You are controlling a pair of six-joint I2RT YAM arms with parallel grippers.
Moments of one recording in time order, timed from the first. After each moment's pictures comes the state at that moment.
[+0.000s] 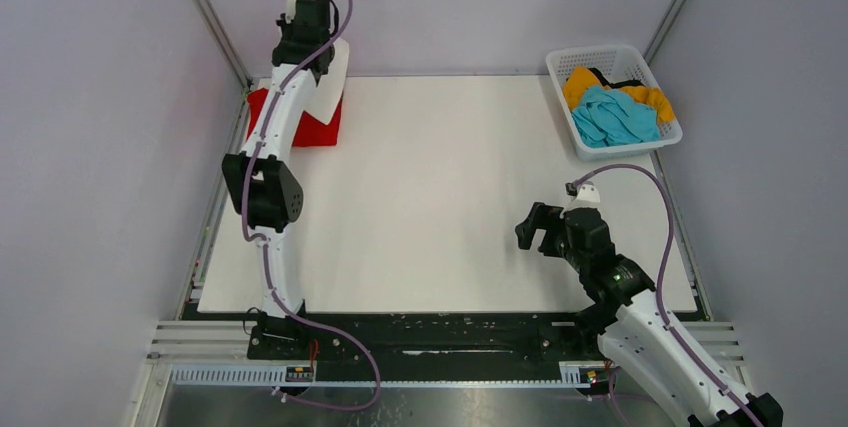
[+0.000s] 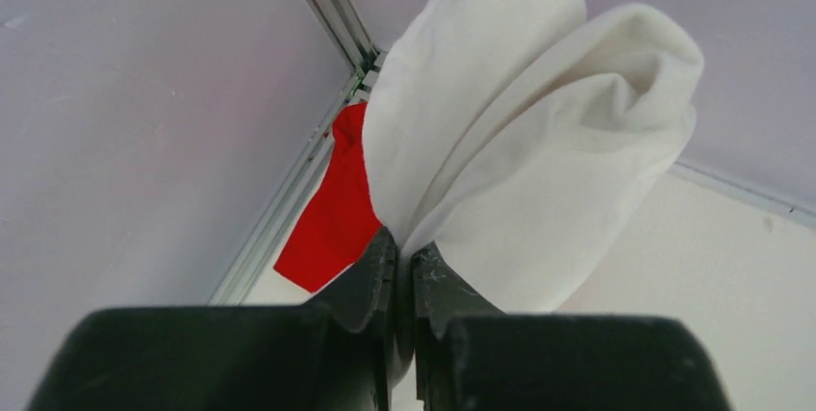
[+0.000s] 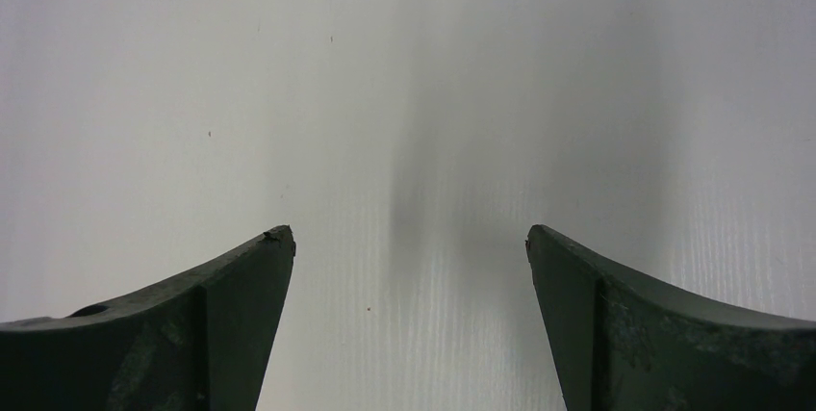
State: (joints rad) left arm -0.16 2.13 2.25 -0.61 -0.72 -0.09; right arm 0.46 0.57 0.40 -0.41 0.14 0.52
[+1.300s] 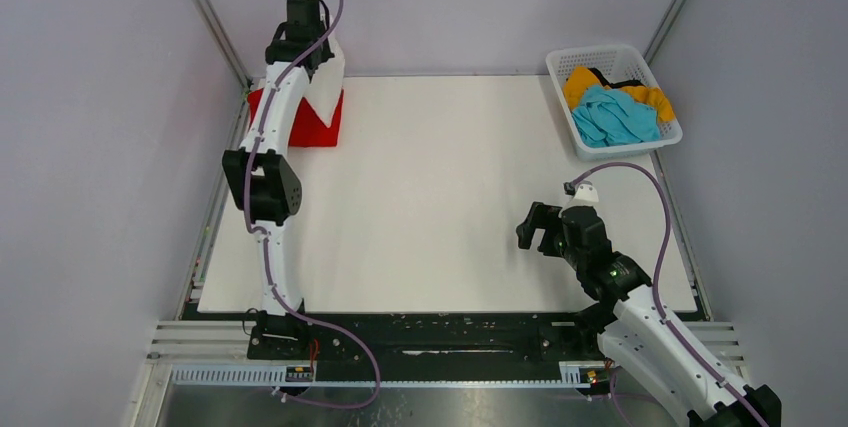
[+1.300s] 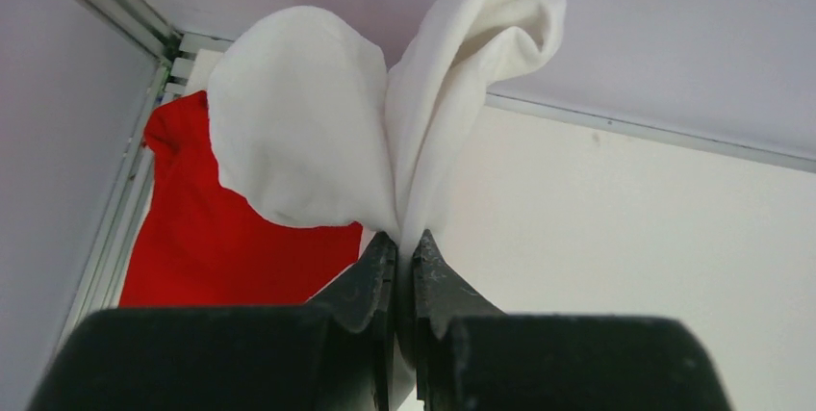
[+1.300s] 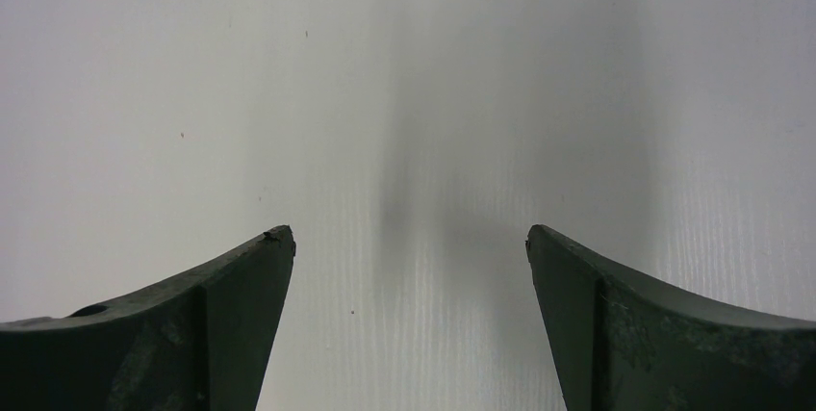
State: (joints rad) left arm -0.09 2.20 2.33 -0.63 -0.28 -0.18; right arm 0.46 0.62 0.40 -0.41 0.17 0.52
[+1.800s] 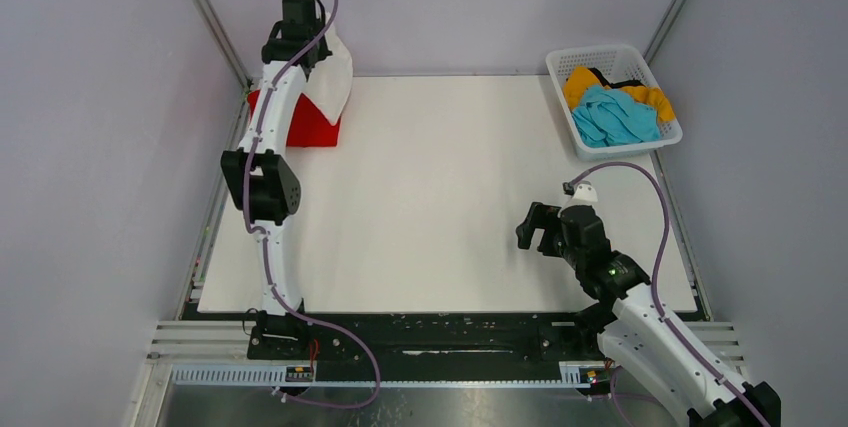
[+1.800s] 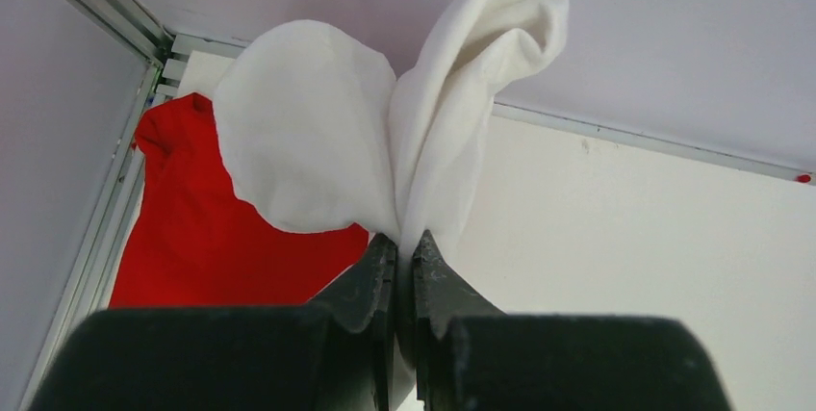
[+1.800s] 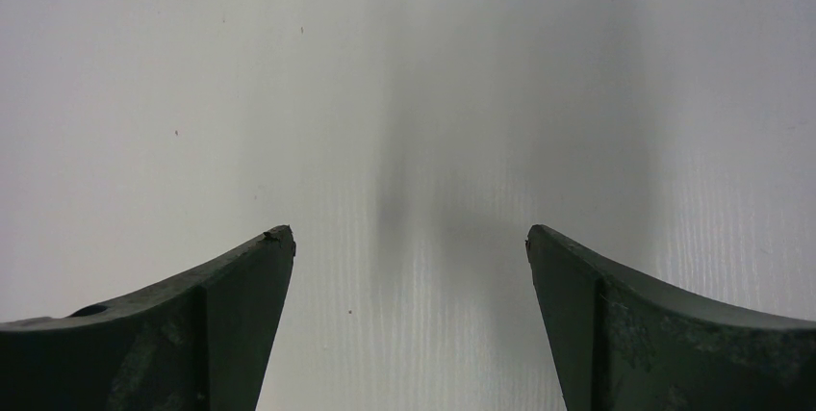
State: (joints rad) left arm -0.09 2.20 2.35 -0.64 -0.25 -0.19; right arm 0.46 0.63 0.40 -0.41 0.17 0.52
